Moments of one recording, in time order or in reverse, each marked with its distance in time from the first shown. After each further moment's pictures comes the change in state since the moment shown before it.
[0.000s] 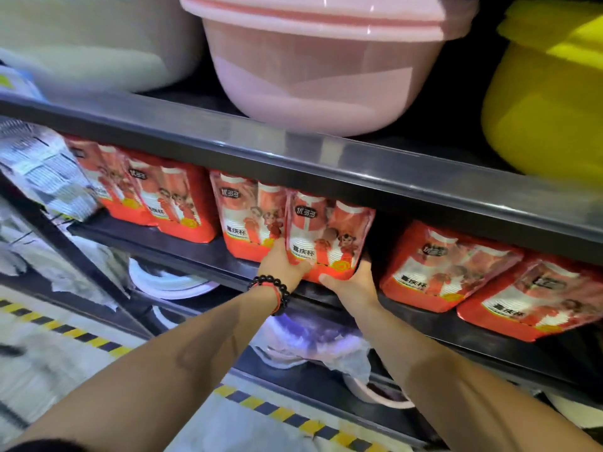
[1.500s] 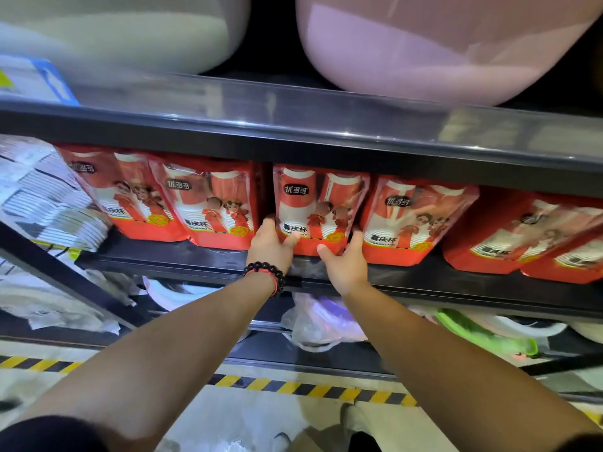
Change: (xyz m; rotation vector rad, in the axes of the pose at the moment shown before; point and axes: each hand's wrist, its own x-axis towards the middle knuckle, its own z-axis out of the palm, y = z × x) left_hand 0.086 -0.087 -0.123 0.035 -0.078 0.046; right_hand -0.019 -0.073 0.173 0.111 0.190 0.050
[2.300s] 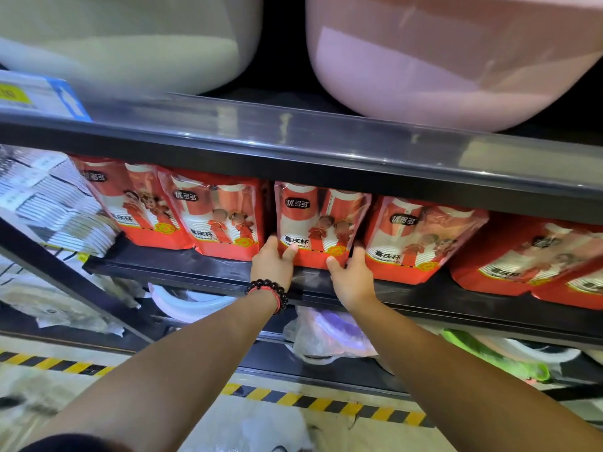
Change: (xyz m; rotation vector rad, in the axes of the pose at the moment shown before) left_hand 0.005 -0.017 0.012 -0.034 0.060 -0.044; right_hand 0.007 -0.003 -0.007 -0.193 -0.049 -0.002
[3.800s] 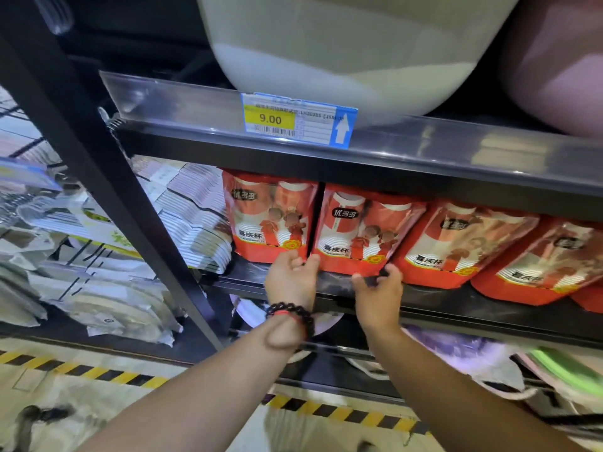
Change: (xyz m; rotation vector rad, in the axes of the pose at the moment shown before) left_hand 0.037 -0.074 -0.178 -0.310 0.129 -0.225; right_hand -0.058 -0.083 0.193 0.253 0.250 -0.001
